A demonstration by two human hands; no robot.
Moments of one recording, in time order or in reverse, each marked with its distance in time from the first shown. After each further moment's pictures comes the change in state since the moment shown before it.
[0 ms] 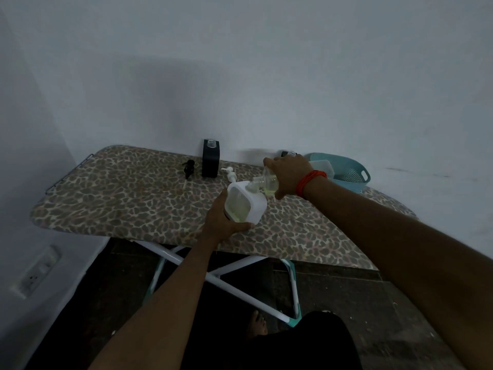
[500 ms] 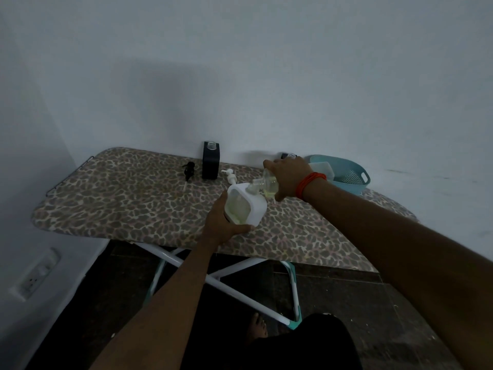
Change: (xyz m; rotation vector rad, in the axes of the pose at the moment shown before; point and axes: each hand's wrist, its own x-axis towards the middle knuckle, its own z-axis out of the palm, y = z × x) left_hand 0.000 0.001 0.001 0.016 0.011 0.000; right_hand 0.000 0.000 0.000 -0.002 -0.016 0.002
